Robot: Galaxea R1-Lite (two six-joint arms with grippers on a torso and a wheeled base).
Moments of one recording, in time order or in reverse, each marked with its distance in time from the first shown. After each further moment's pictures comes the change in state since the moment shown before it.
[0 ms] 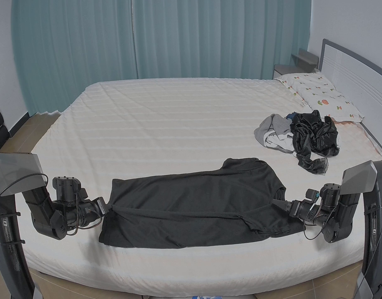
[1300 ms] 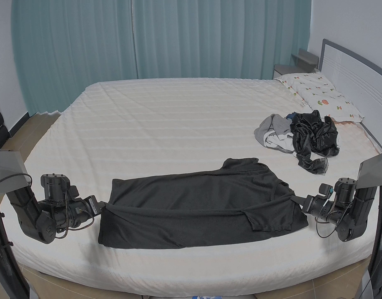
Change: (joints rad) left arm 0.000 -0.179 0.149 0.003 0.020 0.010; right arm -0.036 -0.198 0.170 0.000 -0.012 0.007
